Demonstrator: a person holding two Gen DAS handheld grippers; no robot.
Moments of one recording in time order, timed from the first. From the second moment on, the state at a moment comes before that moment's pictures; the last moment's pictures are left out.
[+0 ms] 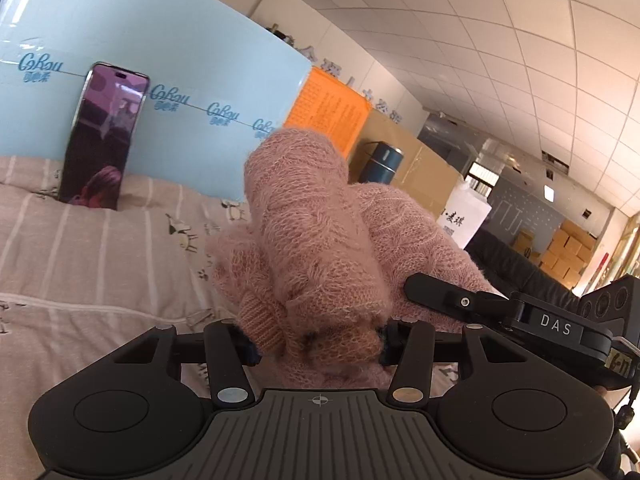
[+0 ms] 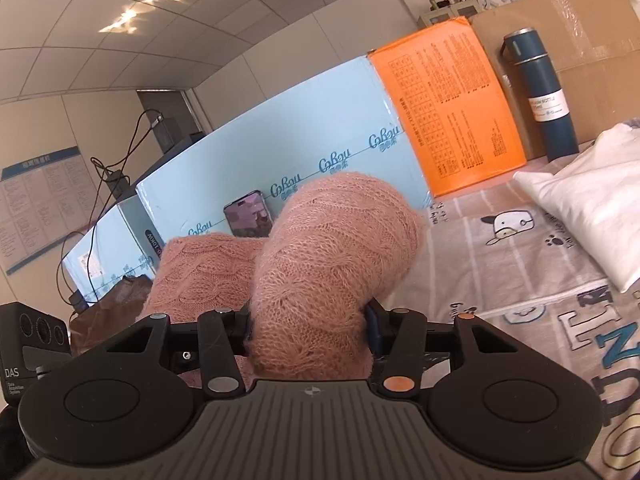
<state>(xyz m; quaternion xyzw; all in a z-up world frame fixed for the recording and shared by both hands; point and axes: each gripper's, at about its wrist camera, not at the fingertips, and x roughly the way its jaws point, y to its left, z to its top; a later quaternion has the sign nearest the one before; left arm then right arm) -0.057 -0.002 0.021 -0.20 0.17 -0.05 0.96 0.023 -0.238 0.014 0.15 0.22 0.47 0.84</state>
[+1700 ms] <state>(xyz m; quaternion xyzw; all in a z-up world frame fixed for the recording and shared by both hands) 0.268 -0.182 -0.007 -0.03 0.22 -0.06 0.97 0.229 -0.393 -0.043 0.28 0.20 -0.05 0.94</state>
